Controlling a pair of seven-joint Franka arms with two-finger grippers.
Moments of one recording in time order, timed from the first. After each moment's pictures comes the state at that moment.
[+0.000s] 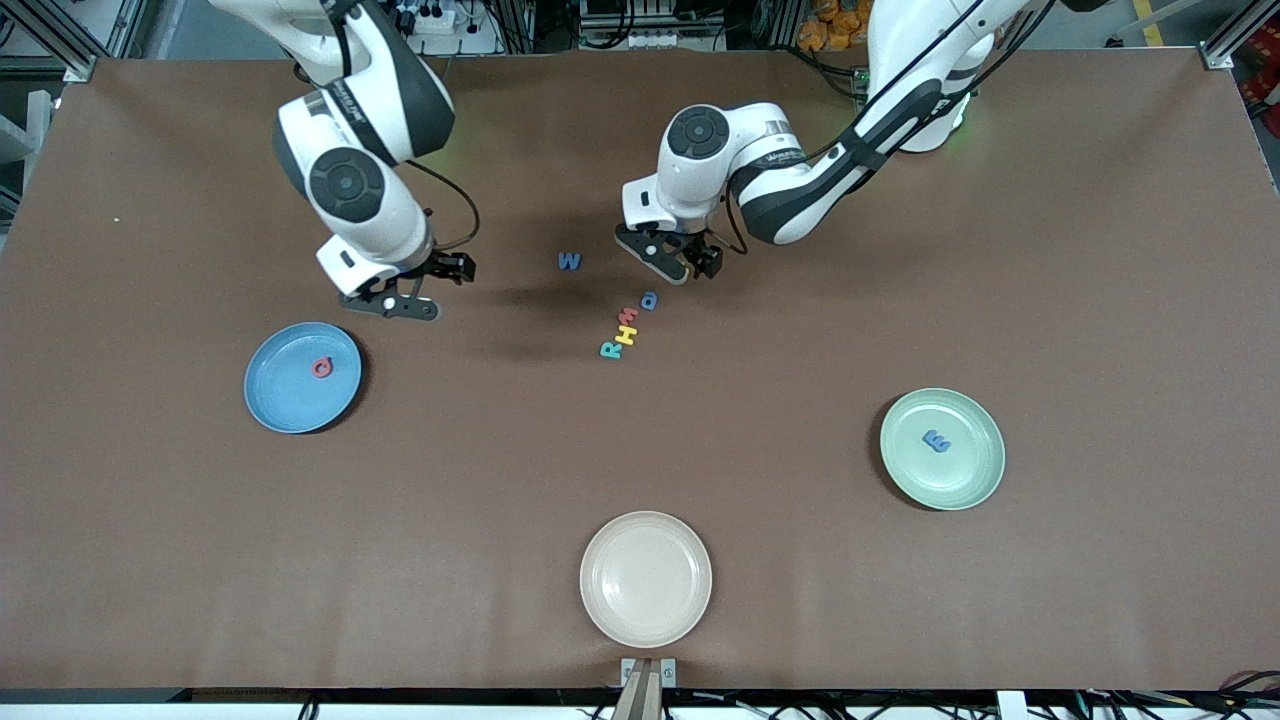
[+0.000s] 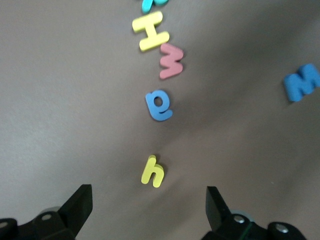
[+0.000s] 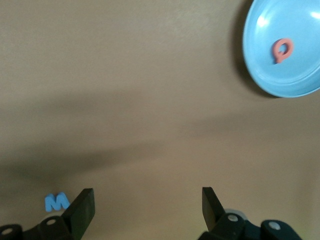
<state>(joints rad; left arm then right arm) -0.14 0.55 -0.82 -2.08 0.48 2.39 -0.60 -0.03 0.05 0.53 -2.22 -0.04 2.04 0.68</state>
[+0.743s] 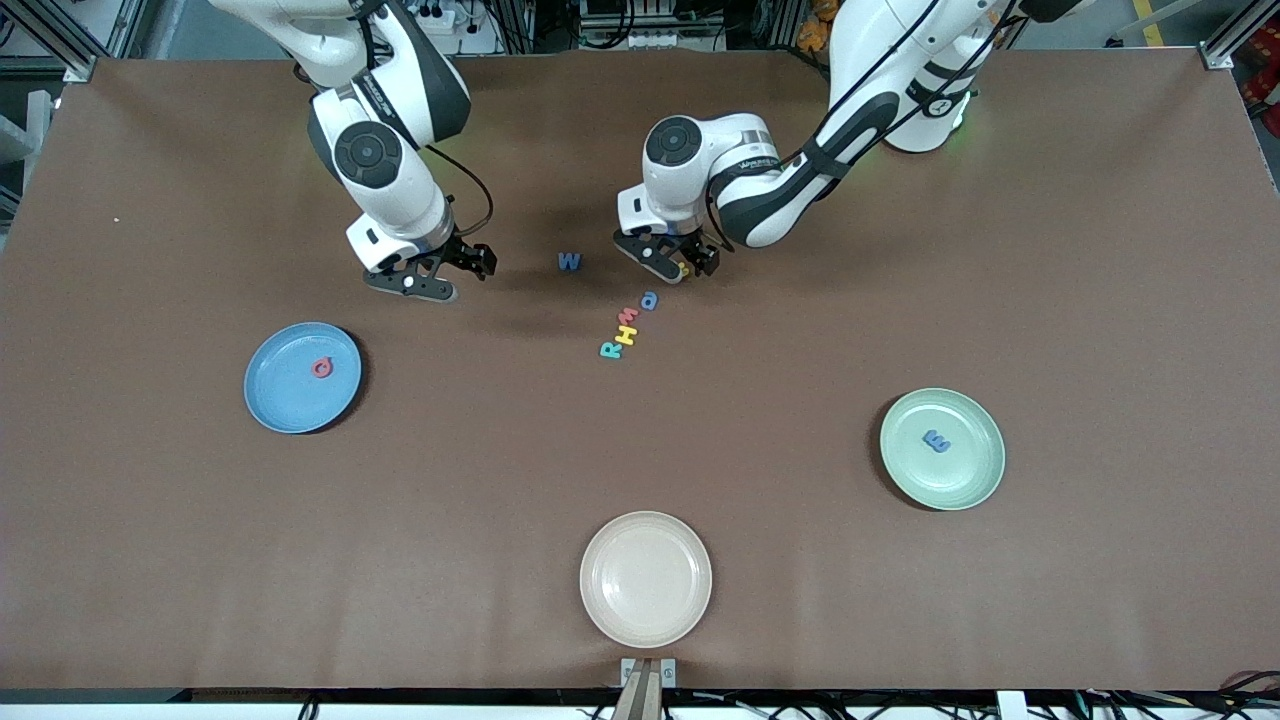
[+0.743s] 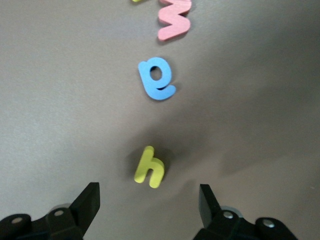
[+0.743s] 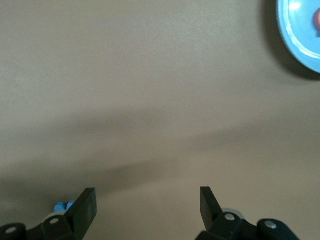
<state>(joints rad) -0.29 0.59 -0.70 -2.08 0.54 2.39 -0.66 -0.03 -0.01 0.56 -2.41 0.04 2.29 0.70</state>
